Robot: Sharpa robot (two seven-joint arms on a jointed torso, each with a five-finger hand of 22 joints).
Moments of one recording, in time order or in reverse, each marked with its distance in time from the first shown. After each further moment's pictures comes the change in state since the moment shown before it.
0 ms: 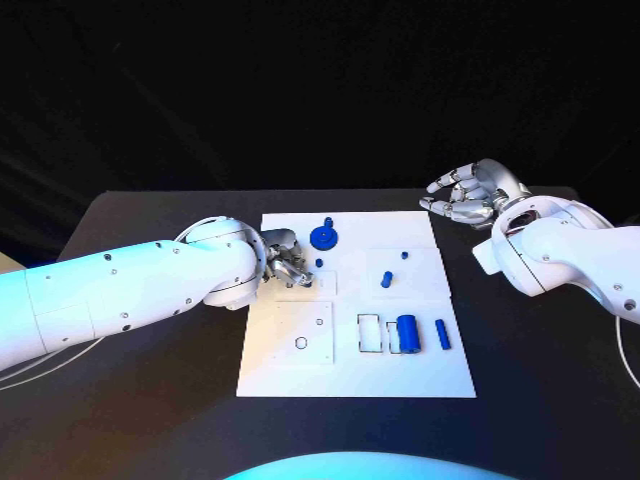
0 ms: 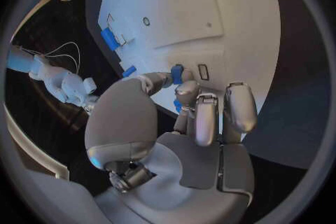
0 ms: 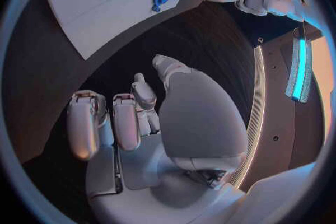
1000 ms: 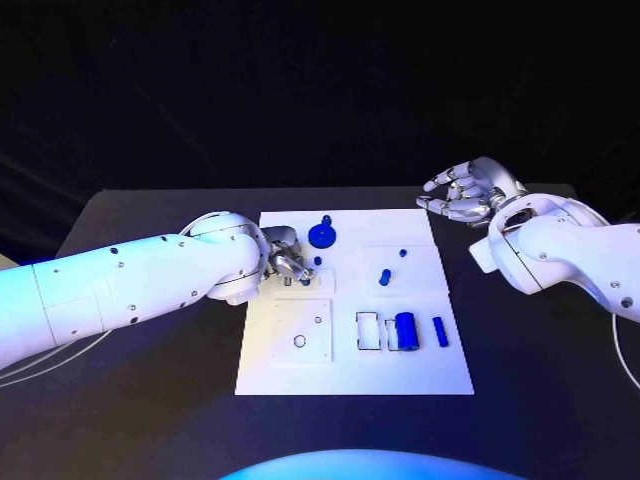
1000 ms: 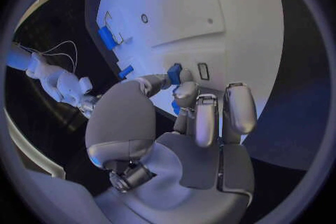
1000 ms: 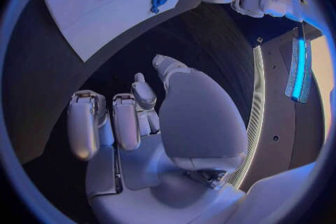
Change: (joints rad) left arm 0.005 0.034 0.002 -0.042 0.018 0.030 -0.018; left_hand -0.063 0.029 0.000 -0.003 0.002 0.028 -0.014 -0.003 0.017 0.032 -0.014 0.011 0.017 0.000 -0.015 0.018 0.000 0.000 0.009 -0.009 0.004 0.018; right arm -0.001 -0.001 0.000 0.008 0.001 0.001 0.000; right_hand 0.000 0.000 0.000 0.000 0.000 0.000 0.000 0.004 -0.001 0.000 0.000 0.000 -0.002 0.000 0.000 -0.004 0.001 0.000 0.000 0.000 0.000 0.001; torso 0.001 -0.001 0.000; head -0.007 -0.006
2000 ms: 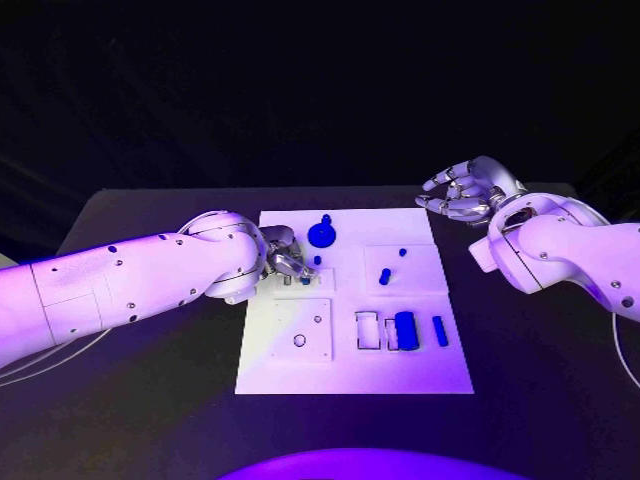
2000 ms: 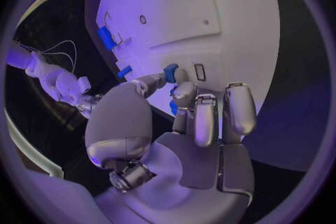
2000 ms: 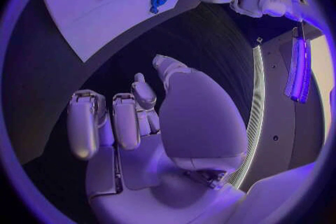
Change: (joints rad) left arm -0.001 -0.002 0.000 -0.009 0.010 0.012 -0.002; left_hand -0.090 -0.015 -0.109 -0.017 -0.020 0.031 -0.020 -0.036 0.010 0.001 0.001 0.000 0.007 -0.004 -0.004 0.000 0.000 0.000 0.004 -0.004 0.000 0.001; right arm 0.000 -0.003 0.000 0.005 0.000 0.000 -0.001; right_hand 0.000 0.000 -0.003 0.003 0.000 -0.004 -0.003 0.000 0.000 0.000 0.000 -0.004 -0.003 0.000 0.000 -0.006 0.000 0.000 0.000 0.000 -0.008 0.000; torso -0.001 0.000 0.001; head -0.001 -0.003
